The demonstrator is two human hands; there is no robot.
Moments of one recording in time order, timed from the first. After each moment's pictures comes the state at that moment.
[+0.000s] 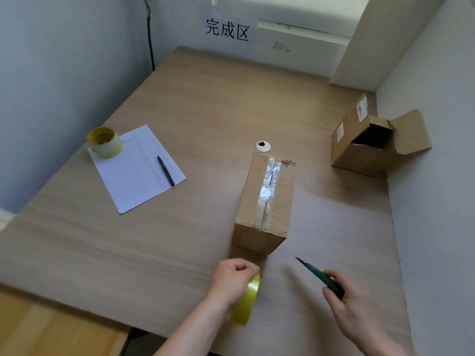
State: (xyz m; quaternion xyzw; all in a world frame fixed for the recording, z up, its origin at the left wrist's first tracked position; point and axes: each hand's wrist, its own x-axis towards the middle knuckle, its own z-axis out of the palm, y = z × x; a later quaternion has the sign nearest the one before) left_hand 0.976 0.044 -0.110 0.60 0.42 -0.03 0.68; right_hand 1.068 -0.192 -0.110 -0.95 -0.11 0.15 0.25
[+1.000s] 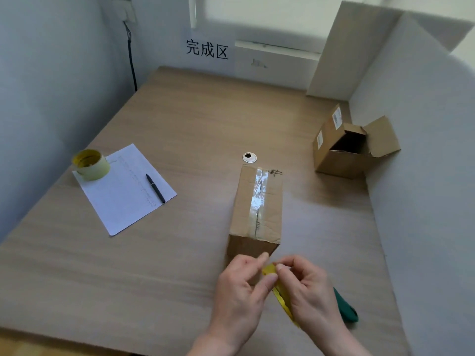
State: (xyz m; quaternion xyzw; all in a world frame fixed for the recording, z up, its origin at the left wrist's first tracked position) left_hand 0.957 0.039 -0.048 0.77 0.19 0.15 0.59; right_hand 1.020 -0.087 -0.027 -0.83 -0.10 0.17 0.53
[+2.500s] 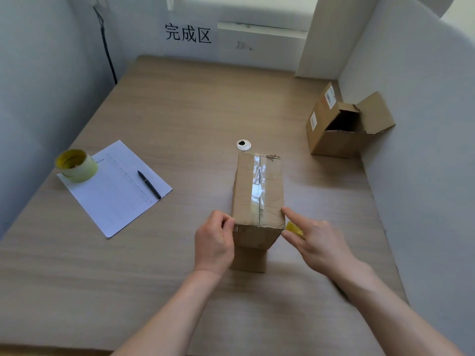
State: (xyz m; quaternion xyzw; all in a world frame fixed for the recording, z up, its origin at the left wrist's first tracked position) left_hand 1.005 0.113 -0.091 0.83 0.25 0.21 0.46; right_hand 1.097 -0.092 -0.055 -0.96 -0.24 0.12 0.11
